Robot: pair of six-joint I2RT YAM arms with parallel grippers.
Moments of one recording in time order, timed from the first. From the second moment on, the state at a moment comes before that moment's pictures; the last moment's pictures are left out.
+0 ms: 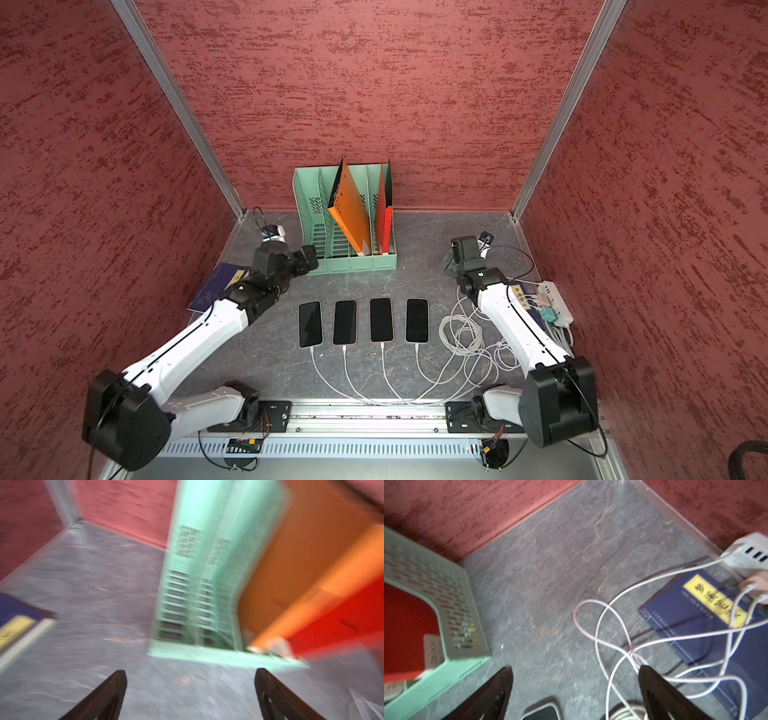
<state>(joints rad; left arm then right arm) -0.49 1.13 0.86 -0.21 -0.34 -0.54 0.28 1.24 0.96 -0.54 0.30 0.71</state>
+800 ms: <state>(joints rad) -1.13 1.29 0.70 -0.11 -0.61 -0.79 0.68 1.41 0.85 -0.63 0.10 0.80</state>
